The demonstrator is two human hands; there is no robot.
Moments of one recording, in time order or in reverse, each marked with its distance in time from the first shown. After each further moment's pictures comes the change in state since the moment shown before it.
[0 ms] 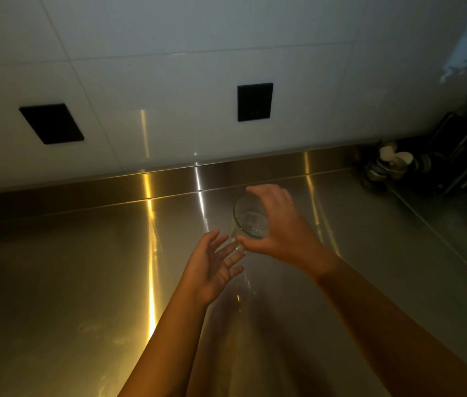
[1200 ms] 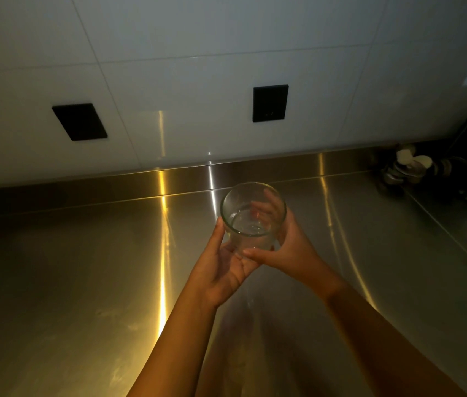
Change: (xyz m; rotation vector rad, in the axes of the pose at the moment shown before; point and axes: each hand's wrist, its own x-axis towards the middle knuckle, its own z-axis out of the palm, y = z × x) left_hand -0.037 0.001 0.009 -0.190 -0.233 -0.009; right_hand -0.029 -0.014 0.015 0.839 -0.062 0.165
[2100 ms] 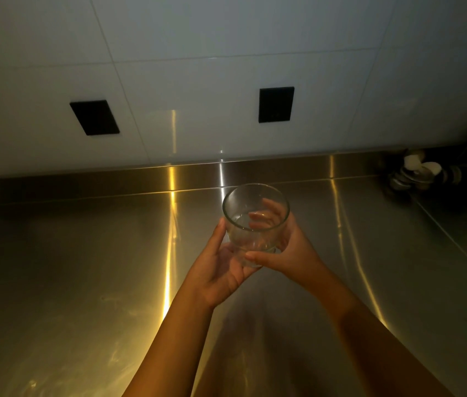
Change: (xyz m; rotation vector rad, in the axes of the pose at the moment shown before) left_hand -0.012 -0.014 0.002 0.116 -0.044 0.087; right_hand -0.017 0.000 -0.008 0.121 -0.043 0.065
